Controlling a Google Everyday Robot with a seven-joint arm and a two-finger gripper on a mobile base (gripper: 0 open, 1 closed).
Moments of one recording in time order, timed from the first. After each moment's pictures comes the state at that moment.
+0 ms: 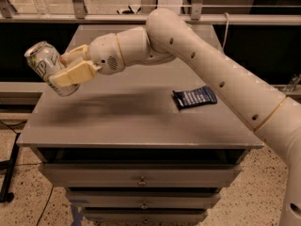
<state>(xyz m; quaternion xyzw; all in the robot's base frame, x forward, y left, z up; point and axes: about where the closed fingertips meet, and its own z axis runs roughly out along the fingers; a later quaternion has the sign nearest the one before) 0.536 0.201 0.940 -0.59 0.50 0.50 0.40</state>
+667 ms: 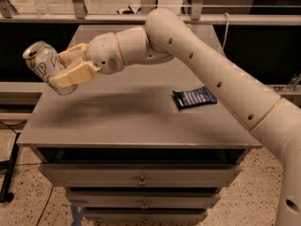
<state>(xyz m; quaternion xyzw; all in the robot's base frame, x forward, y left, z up) 0.534 0.205 0.943 -0.61 0.46 0.49 0.42</state>
